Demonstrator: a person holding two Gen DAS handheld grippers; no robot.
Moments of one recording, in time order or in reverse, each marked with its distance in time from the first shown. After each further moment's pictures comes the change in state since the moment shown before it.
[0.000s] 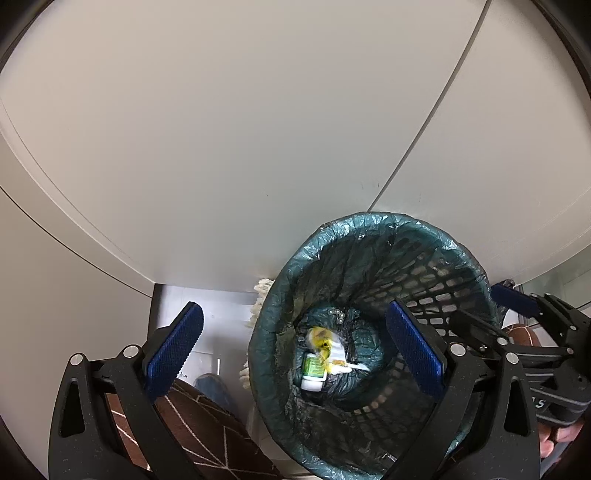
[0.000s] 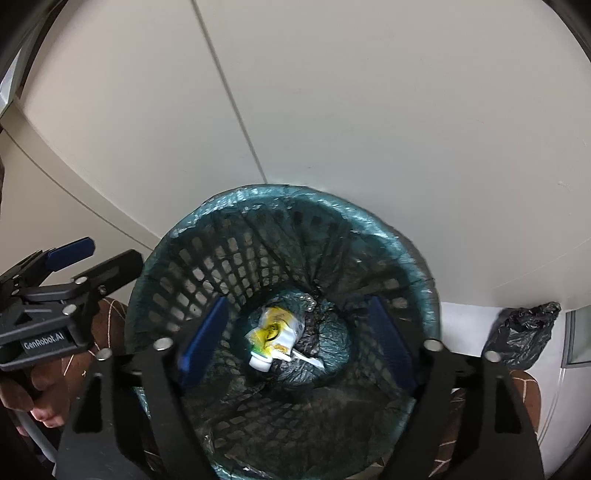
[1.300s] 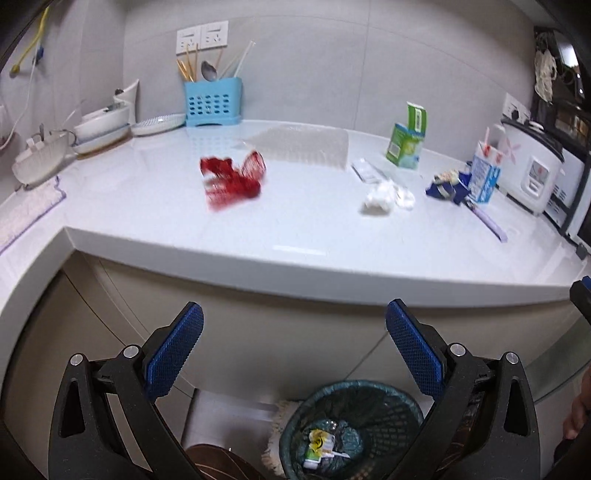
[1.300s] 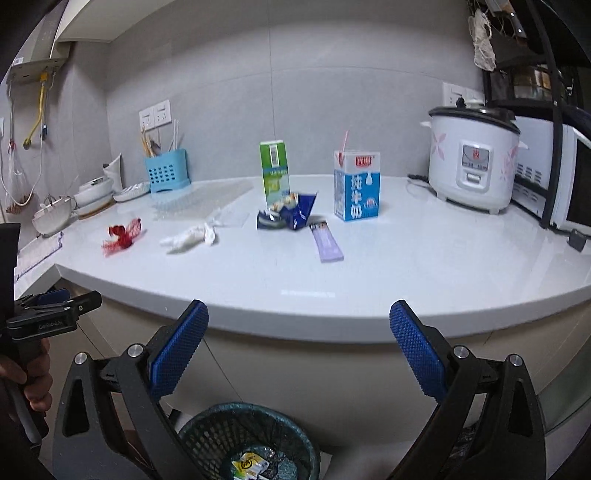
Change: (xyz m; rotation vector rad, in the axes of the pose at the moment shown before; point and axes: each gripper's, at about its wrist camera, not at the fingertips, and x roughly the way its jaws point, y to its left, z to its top) left arm -0.242 -0.003 0.114 -0.055 -0.444 0.081; right arm -0.300 -0.029 0.080 -0.005 -0.688 -0.125
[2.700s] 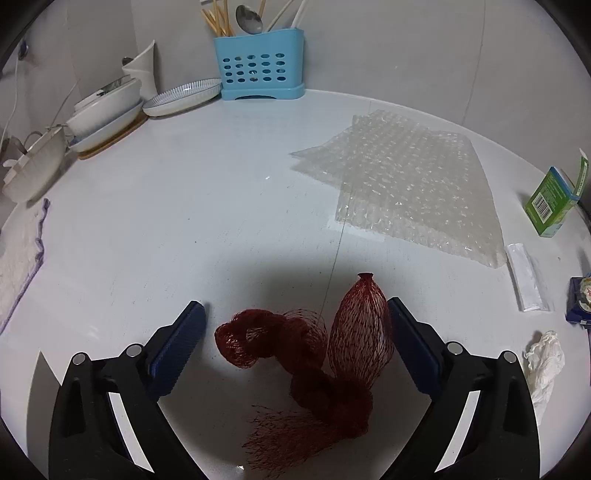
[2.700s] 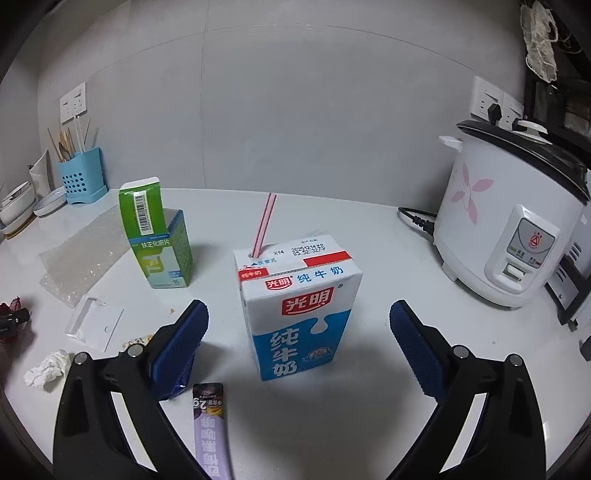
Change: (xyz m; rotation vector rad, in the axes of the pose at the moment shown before) left arm 0.164 0.060 0.144 -0.083 0.222 0.223; right arm 0.218 -0.074 0.155 -0.046 0.144 -0.123
